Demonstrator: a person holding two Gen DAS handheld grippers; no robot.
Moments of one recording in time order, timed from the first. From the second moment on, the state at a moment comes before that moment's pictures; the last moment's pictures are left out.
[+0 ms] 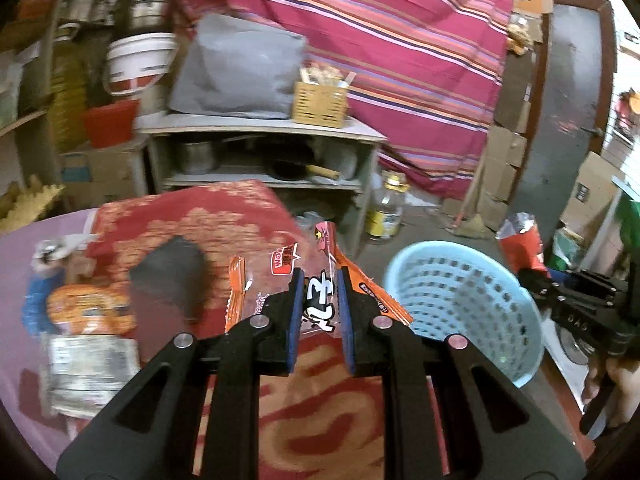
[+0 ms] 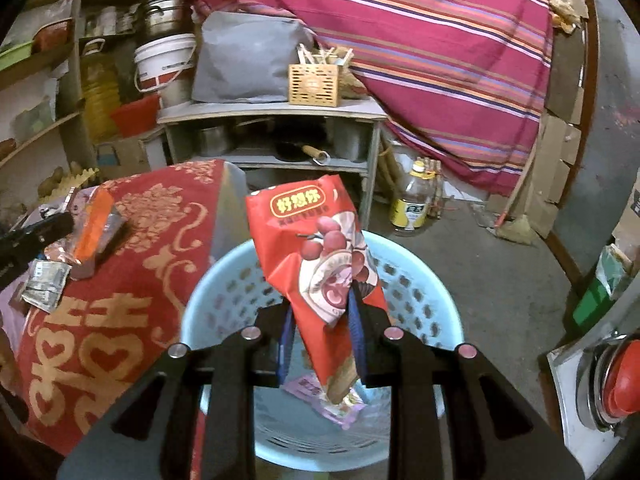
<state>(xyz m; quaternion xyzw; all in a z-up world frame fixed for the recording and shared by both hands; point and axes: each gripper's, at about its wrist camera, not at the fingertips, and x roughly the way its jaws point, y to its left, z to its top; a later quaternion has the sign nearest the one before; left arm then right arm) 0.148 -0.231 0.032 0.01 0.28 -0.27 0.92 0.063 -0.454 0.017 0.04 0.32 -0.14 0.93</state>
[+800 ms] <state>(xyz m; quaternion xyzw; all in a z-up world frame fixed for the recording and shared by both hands) 0.134 -0.351 -0.002 0.04 0.30 -0.35 0.88 0.051 -0.511 -0.002 0.08 0.34 -0.17 0.92</state>
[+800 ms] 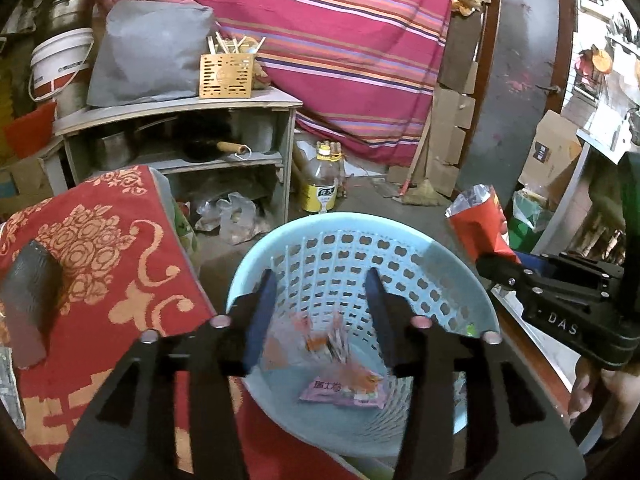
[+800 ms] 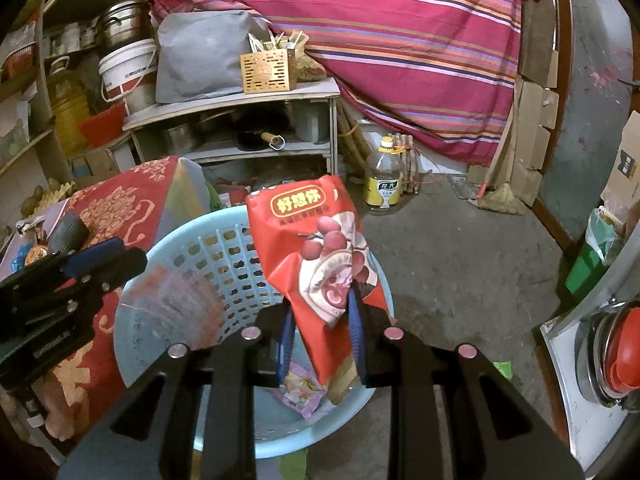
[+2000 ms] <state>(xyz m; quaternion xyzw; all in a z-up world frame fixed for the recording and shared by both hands) 0.129 -0.035 0.062 -0.02 0.23 -0.07 0.97 0.111 -0.363 0.024 0.04 0.32 -0.11 0.94</state>
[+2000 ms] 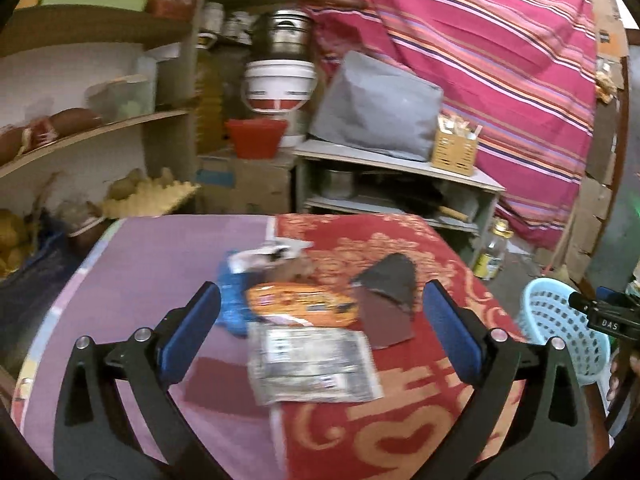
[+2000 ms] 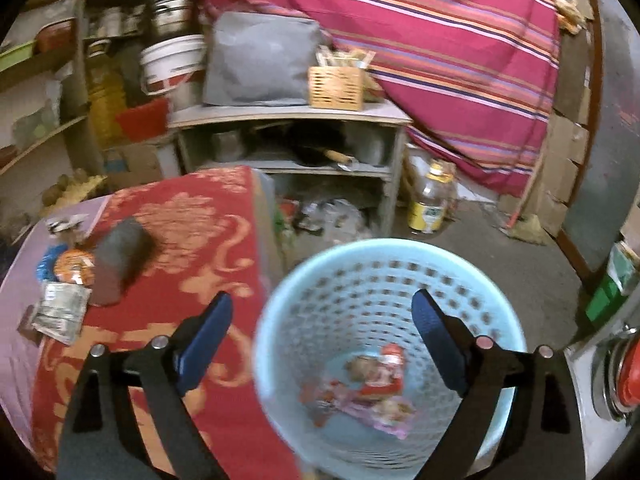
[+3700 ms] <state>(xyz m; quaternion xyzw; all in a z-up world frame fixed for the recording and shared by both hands) 0.172 0.029 -0.059 0.01 0.44 -0.08 0.89 0.170 -0.210 -0.009 -0.05 0.35 -0.03 0.94</state>
